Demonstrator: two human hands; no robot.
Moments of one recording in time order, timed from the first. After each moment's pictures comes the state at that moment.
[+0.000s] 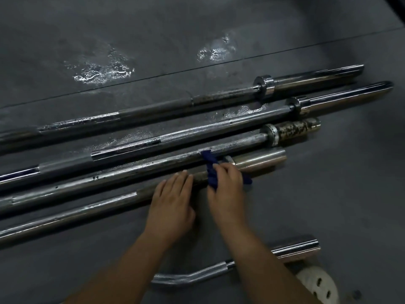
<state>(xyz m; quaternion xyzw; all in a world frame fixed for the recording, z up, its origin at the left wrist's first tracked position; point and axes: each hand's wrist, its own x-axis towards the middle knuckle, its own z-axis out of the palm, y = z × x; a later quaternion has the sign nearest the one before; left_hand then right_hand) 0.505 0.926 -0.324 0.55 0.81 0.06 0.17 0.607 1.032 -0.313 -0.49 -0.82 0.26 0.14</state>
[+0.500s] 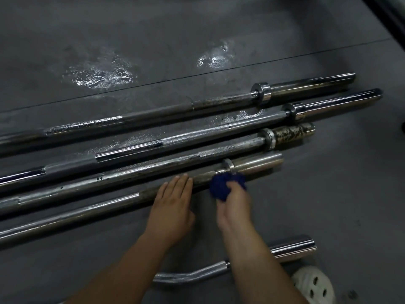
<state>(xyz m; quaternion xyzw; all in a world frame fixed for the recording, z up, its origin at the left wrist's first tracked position) 0.503 0.921 -0.322 0.56 0.81 0.05 0.18 0.599 1.028 -0.302 -0.63 -0.10 0.67 0.40</state>
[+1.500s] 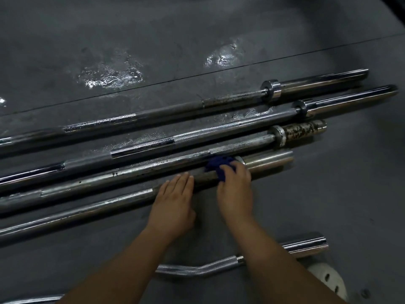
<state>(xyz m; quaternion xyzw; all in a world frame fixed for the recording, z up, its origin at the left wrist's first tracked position) 0.486 0.903 -0.324 0.56 0.81 0.03 0.18 0.599 1.026 -0.320 -0.51 -0.83 0.21 0.09</state>
